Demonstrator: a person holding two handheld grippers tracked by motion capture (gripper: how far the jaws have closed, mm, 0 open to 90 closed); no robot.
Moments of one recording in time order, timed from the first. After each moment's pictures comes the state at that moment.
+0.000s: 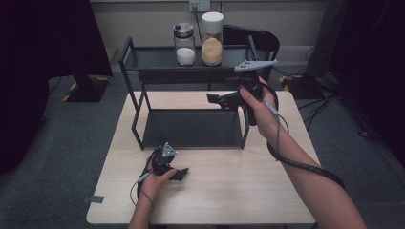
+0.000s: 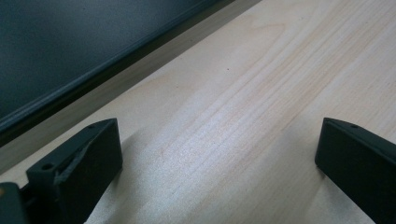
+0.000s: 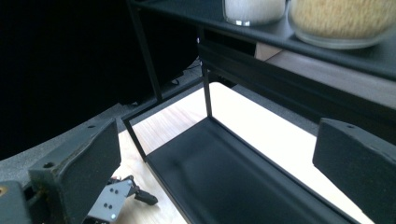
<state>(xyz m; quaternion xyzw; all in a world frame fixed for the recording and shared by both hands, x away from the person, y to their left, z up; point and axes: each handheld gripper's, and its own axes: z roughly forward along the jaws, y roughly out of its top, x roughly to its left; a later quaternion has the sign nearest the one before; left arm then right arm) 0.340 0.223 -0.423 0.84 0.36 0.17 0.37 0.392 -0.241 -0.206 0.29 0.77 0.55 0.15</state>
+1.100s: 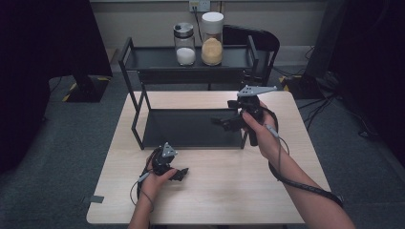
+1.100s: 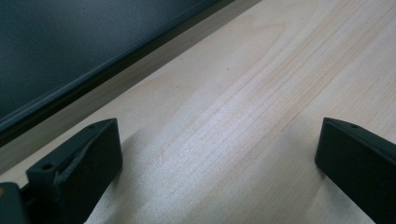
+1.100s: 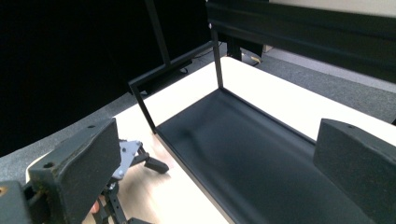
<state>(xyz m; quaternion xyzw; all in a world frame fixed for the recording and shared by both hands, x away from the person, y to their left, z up) 0.340 0.223 -0.423 0.84 0.36 0.17 0.37 0.378 -0.254 -0.264 0.29 0.78 0.55 0.12</state>
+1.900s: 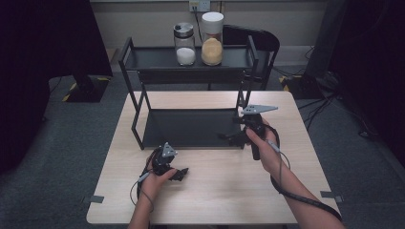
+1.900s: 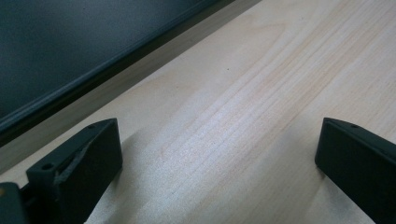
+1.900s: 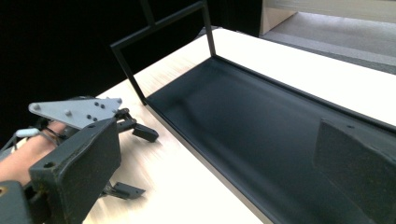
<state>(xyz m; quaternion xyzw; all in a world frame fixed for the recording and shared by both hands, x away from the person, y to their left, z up) 0.340 0.223 -0.423 0.84 0.36 0.17 0.37 0.373 -0.270 -0.319 0.32 0.77 0.54 0.11</state>
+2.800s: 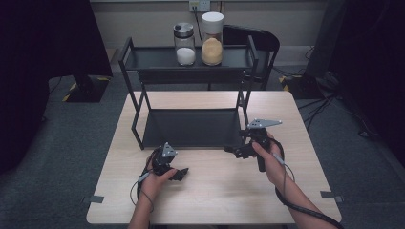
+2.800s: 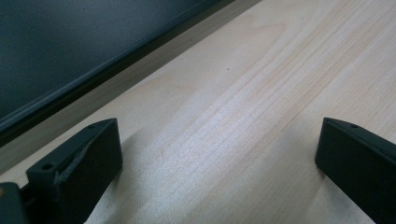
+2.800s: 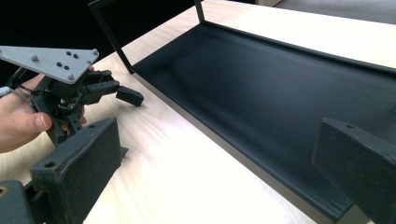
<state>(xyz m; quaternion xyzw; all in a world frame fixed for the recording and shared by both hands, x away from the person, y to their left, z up) 0.340 0.223 -0.423 0.84 0.36 0.17 0.37 0.366 -0.291 -0.361 0.34 0.78 0.52 0.10</state>
